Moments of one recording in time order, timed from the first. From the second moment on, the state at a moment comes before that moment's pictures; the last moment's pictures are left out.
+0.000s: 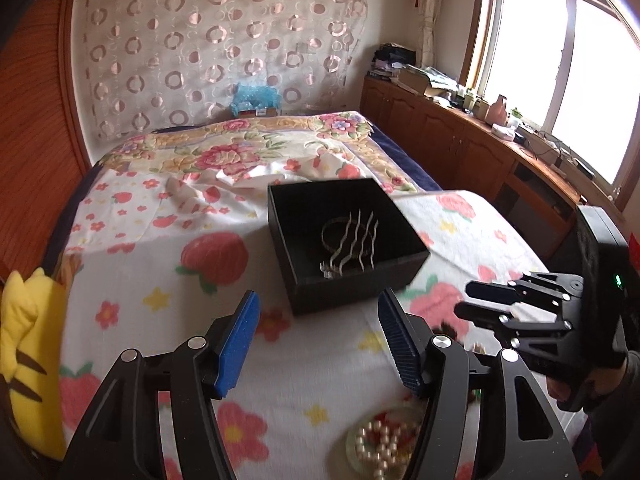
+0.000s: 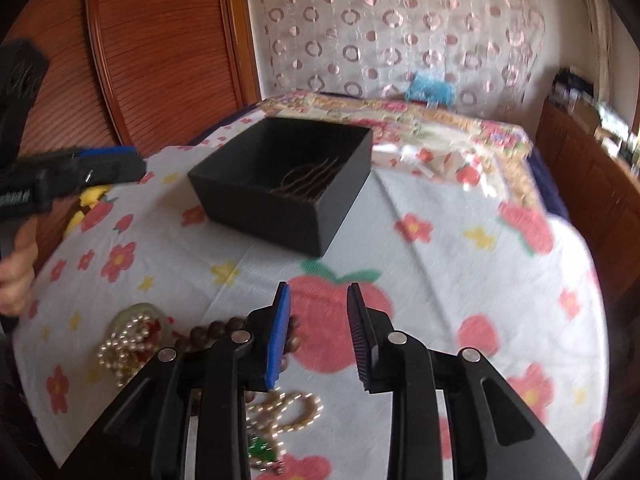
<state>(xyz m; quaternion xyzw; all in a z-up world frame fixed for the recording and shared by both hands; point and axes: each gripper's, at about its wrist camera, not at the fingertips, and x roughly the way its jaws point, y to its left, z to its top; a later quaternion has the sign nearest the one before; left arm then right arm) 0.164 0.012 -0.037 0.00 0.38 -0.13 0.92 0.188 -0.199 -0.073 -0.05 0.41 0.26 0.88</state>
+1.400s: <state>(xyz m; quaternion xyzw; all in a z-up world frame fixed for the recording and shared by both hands) 0.064 -0.001 -0.104 -0.02 0.44 -0.15 0.89 0.123 -0.205 -0.020 -0.04 0.35 0.29 0.89</state>
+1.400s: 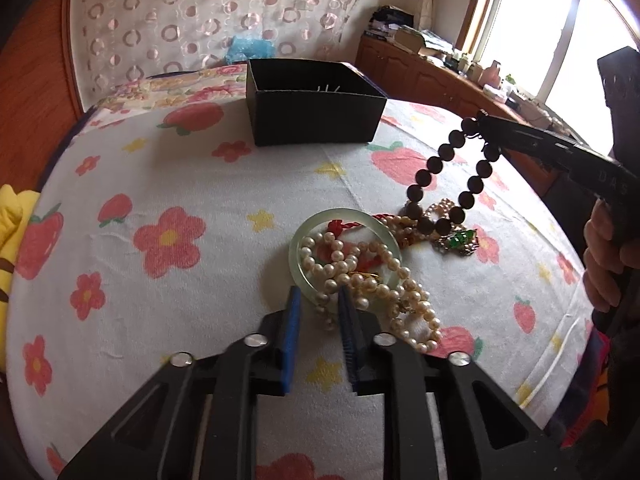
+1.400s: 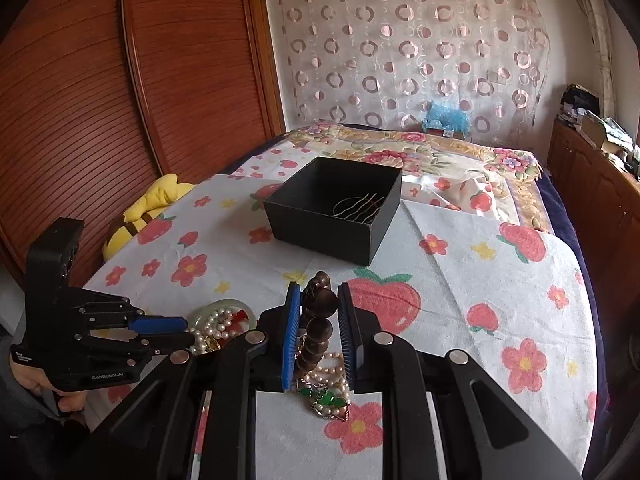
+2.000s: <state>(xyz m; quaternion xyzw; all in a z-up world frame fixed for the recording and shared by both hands) 0.063 -0.009 -0.017 -0.01 0.36 -0.18 0.92 0.118 -0.196 -0.007 -0.05 0.34 0.29 0.89</state>
